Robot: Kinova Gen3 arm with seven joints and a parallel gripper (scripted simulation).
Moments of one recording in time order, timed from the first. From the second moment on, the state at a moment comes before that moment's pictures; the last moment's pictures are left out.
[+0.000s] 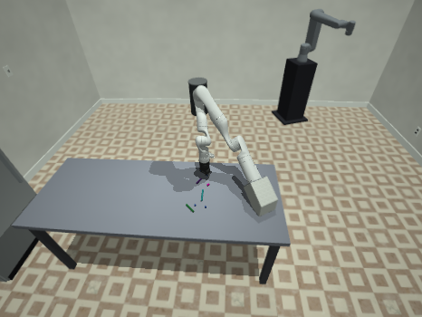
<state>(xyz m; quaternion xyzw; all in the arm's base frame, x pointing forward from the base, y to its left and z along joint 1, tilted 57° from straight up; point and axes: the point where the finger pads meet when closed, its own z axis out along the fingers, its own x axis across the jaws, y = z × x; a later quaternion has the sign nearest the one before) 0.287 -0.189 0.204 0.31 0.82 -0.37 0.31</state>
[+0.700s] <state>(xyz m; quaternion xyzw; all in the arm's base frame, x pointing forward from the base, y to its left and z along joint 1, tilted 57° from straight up) 0.287 -0.189 0.204 0.31 0.82 -0.37 0.31</state>
